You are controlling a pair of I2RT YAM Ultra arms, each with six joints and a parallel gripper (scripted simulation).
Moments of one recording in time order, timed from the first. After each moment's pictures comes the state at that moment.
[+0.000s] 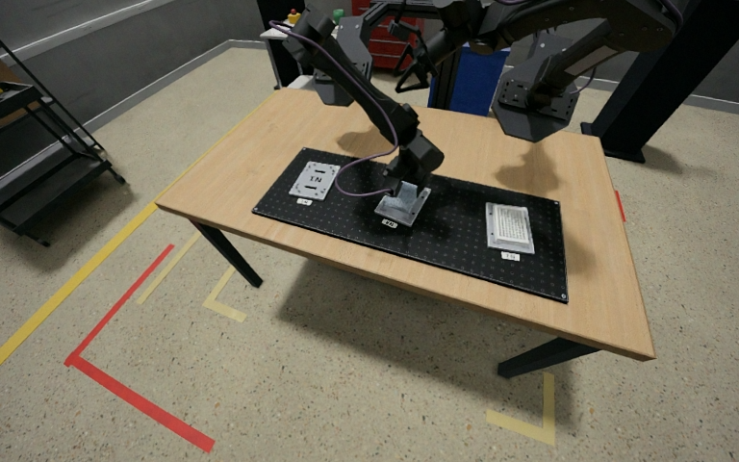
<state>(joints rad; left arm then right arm) -1.66 1.45 0.57 0.40 -0.80 0.45 0.99 2.16 1.38 -0.41 0.68 0.96</state>
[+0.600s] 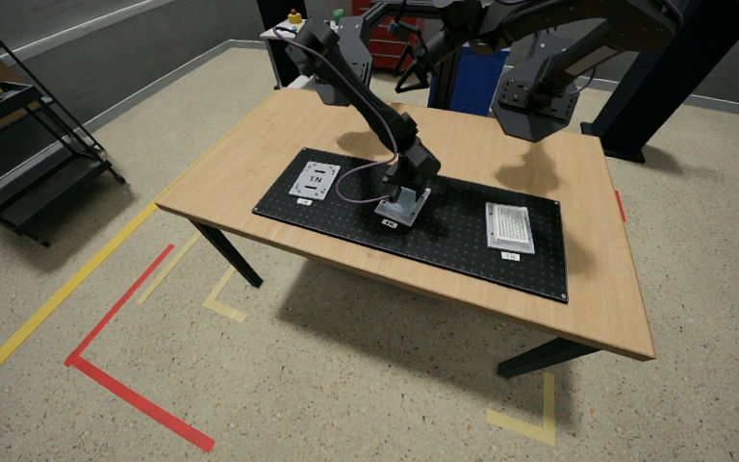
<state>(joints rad) -1.66 1.45 0.57 0.40 -0.80 0.45 0.96 2.20 1.38 -0.35 0.66 0.92</state>
